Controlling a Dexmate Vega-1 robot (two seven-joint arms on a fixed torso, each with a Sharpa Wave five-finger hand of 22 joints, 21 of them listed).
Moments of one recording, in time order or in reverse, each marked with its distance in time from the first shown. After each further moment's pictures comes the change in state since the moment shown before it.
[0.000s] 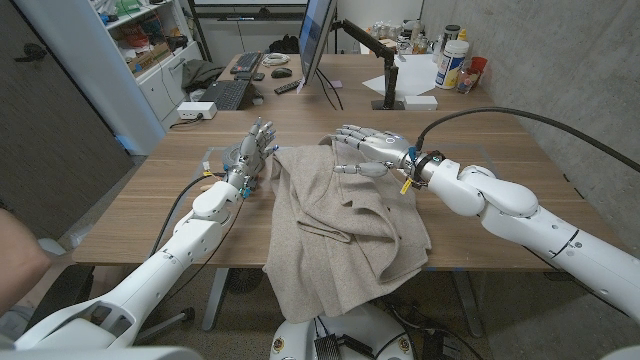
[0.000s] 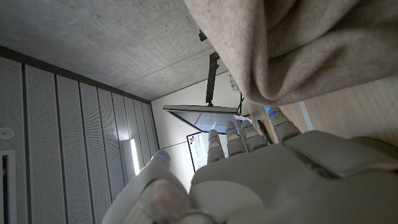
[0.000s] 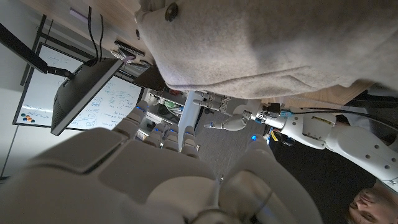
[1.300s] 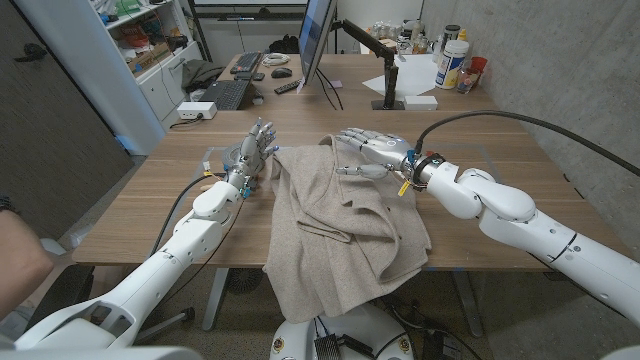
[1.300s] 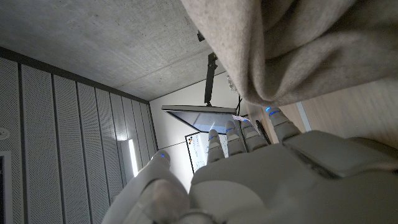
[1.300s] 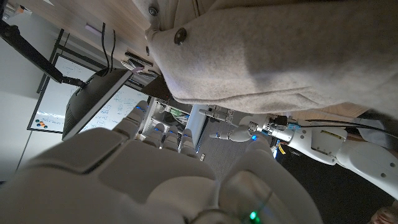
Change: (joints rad) left arm 0.000 0.001 0.000 -0.004 0.000 0.013 0.006; left_hand 0.000 0.000 -0.003 0.003 0.000 0.000 0.000 0.000 0.000 0.000 0.000 0.000 0.000 0.000 0.000 0.000 0.000 0.000 0.000 0.000 0.000; right arm -0.011 -0.004 -0.016 -0.014 -0.029 -0.075 0.021; right_hand 0.000 0.000 -0.004 -0.004 0.000 -0.030 0.038 -0.007 0.000 -0.013 0.023 0.000 0.000 -0.009 0.016 0.000 0.000 0.000 0.000 0.000 0.000
